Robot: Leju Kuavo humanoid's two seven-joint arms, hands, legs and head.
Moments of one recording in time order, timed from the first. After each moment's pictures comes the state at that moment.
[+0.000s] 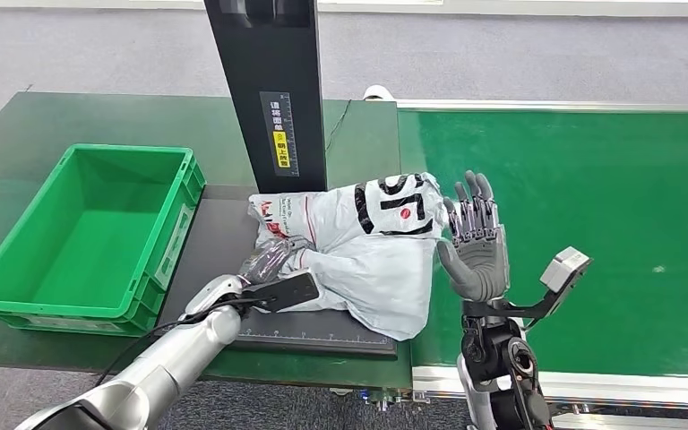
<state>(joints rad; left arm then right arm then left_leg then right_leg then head) -0.65 -0.02 -0.59 -0.61 -0.57 0.03 -0.32 -0.23 0.09 0.11 -1.28 -0.40 0.22 -0.43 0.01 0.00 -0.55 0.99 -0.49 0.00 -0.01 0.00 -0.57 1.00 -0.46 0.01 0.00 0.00</state>
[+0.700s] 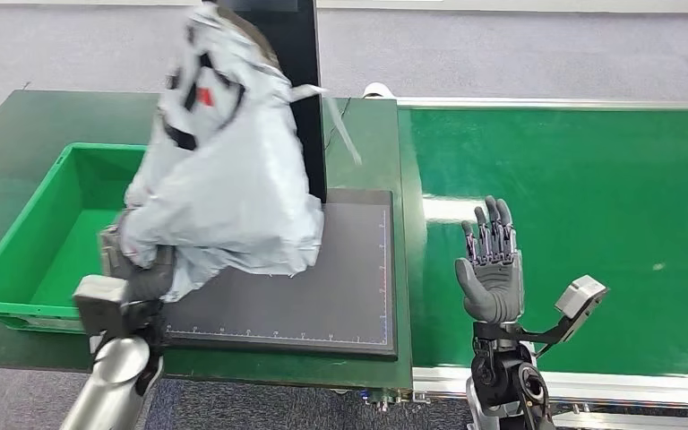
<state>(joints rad) -0.19 0.08 -0.21 -1.51 -0.03 0.26 -0.57 -0.13 0.09 0.07 -1.32 -0.42 0.18 -0.45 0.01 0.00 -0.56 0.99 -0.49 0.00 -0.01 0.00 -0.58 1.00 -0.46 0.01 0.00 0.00</state>
